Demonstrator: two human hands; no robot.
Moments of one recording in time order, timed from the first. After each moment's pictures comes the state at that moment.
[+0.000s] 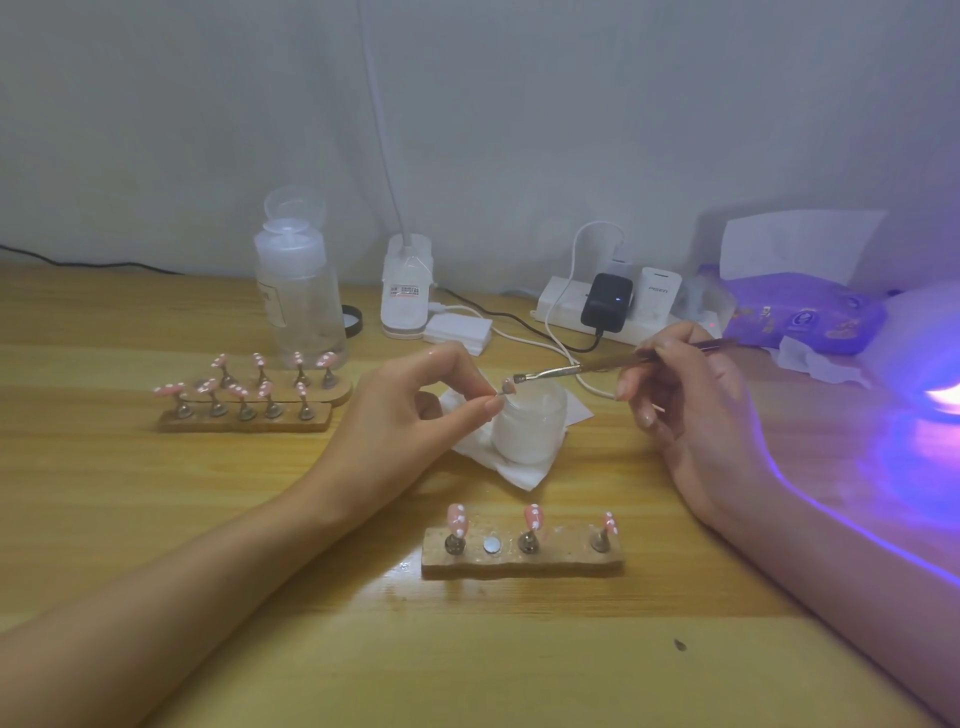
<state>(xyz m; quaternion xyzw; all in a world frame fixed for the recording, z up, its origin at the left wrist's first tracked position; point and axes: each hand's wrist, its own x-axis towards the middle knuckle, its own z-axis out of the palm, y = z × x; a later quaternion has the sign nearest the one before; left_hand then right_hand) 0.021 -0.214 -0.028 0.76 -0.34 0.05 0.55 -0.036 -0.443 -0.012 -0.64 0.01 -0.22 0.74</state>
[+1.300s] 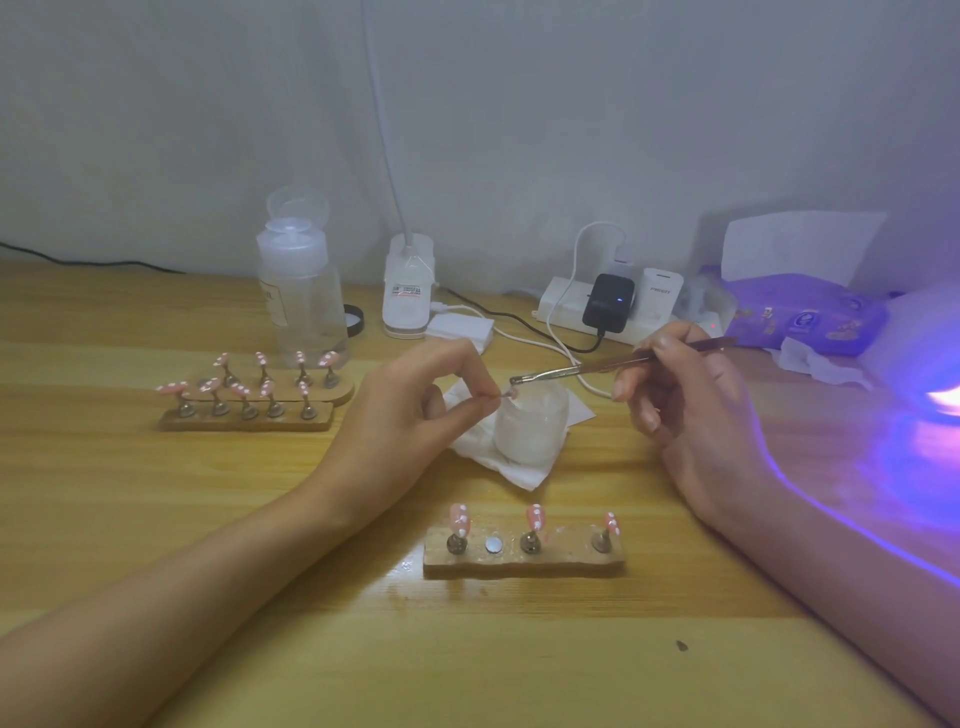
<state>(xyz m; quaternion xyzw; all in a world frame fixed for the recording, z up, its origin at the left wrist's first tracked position) 0.018 -0.215 -0.024 0.78 -0.36 0.08 0.51 -0.034 -0.445 -0.015 -0.63 -0.02 -0.20 0.75</state>
